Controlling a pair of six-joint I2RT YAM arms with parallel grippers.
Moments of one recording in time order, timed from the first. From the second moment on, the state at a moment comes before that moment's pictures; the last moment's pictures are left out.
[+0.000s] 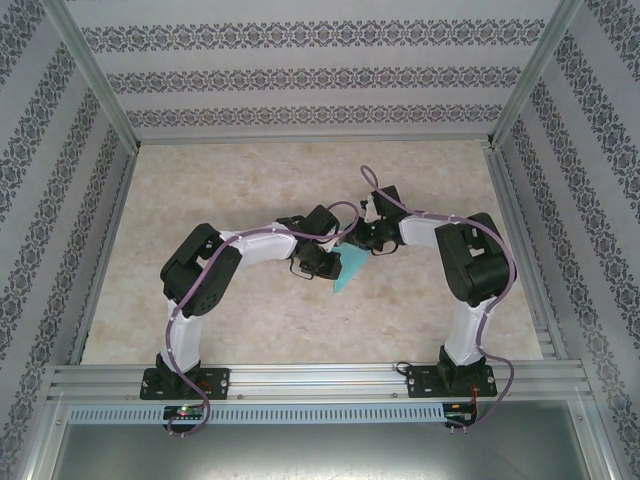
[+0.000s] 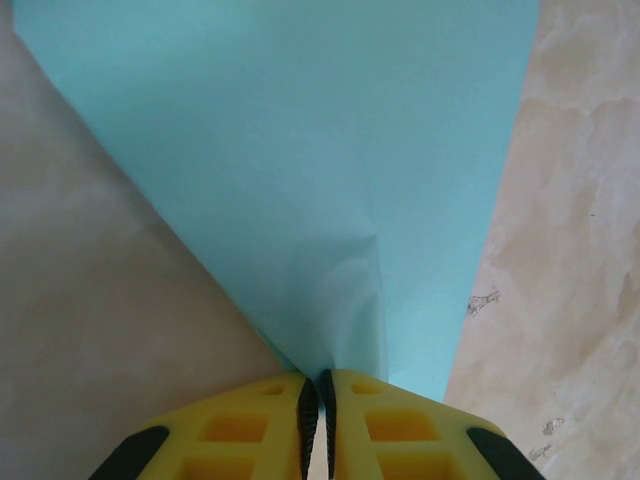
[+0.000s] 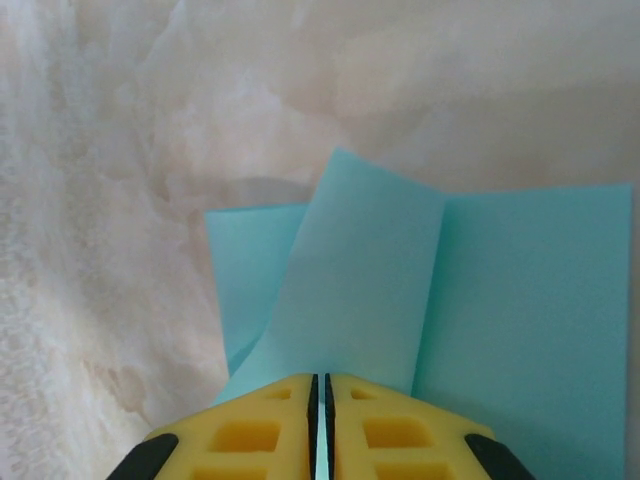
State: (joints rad) left arm -0.71 2.02 1.31 -0.49 0.35 -0.39; right arm 0.33 1.90 1.01 -0.12 -0.53 0.63
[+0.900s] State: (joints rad) left arm -0.71 2.03 1.32 -0.50 0.34 -0.38; right arm 0.36 1.81 0.80 0.08 -0.61 0.86
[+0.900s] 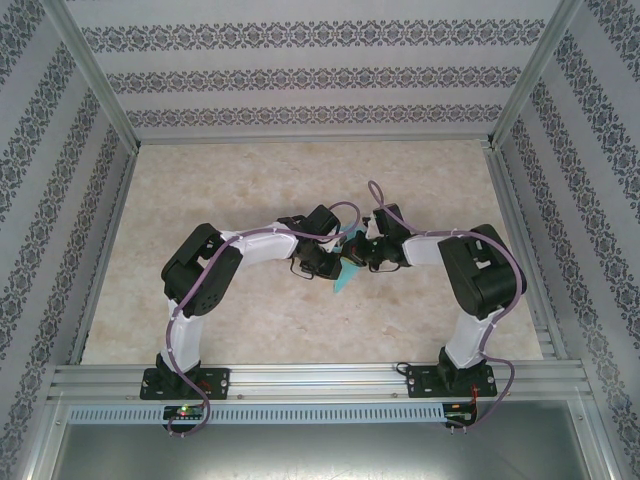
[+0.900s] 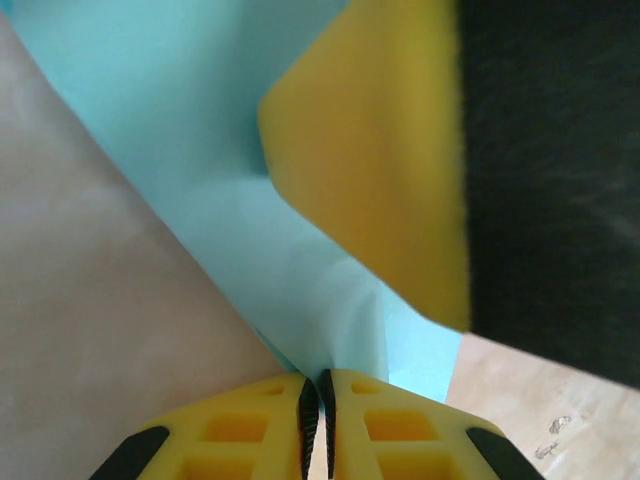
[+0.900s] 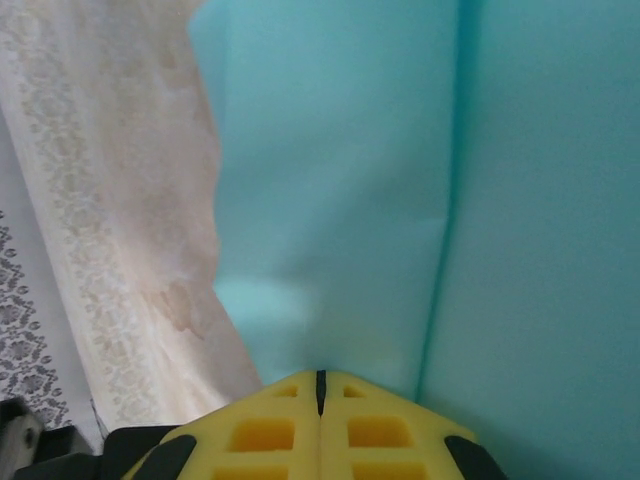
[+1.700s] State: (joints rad) left arm -0.75 1.95 1.32 -0.51 0.22 -0.38; right arm 0.36 1.83 0.80 0.09 -0.60 0.77
